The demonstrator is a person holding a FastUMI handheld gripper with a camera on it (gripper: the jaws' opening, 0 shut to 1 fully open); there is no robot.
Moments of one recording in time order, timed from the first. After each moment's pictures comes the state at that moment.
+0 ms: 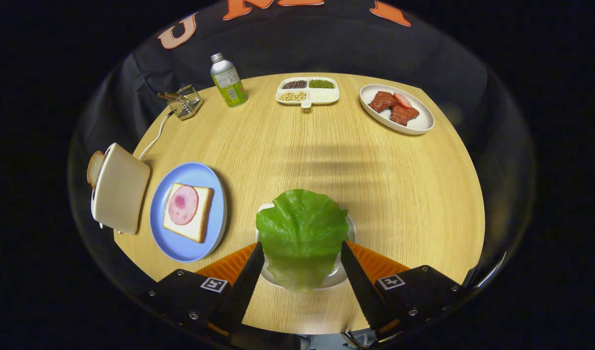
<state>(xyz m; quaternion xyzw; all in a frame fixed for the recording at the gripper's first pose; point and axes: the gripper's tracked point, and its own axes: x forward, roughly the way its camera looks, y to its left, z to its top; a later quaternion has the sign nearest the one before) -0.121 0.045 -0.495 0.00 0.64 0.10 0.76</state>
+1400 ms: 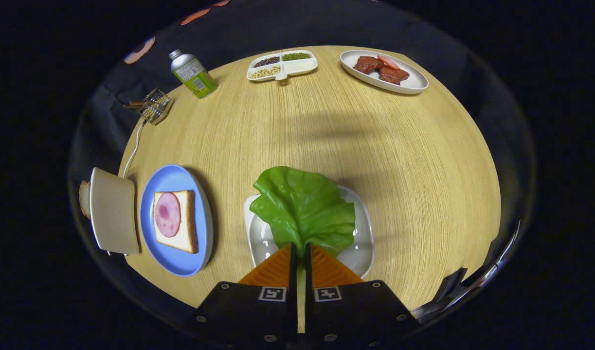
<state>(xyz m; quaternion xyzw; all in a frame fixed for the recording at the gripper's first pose) -0.132 0.059 -0.507 0.06 0.69 0.04 0.72</state>
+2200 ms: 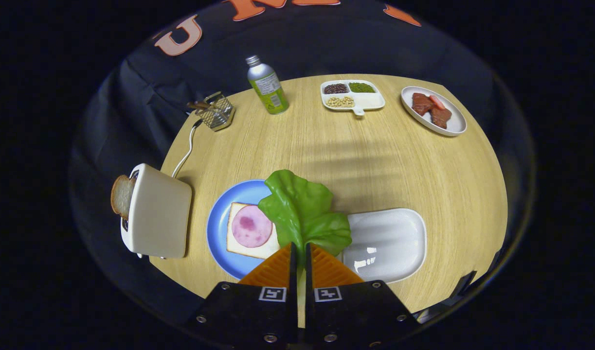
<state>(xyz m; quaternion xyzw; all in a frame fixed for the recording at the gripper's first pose) -0.108 0.179 -0.442 0.07 0.64 0.13 0.75</state>
